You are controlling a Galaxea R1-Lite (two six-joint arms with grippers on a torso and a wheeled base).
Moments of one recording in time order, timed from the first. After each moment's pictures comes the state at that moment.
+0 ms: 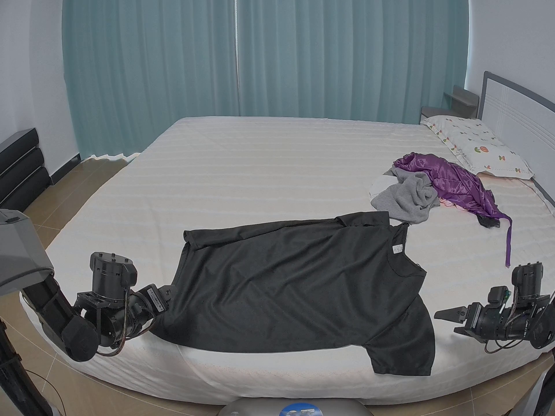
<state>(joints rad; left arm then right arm) -0.26 1.93 -0.36 -0.90 0.21 -0.70 -0.11 1.81 -0.11 -0.89 0.48 0.46</state>
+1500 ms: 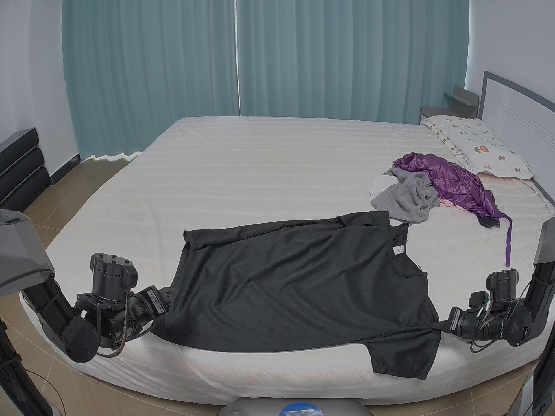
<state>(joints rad) -0.27 1.93 -0.35 -0.90 0.21 -0.70 -0.07 2.13 -0.19 -1.06 0.37 0.44</state>
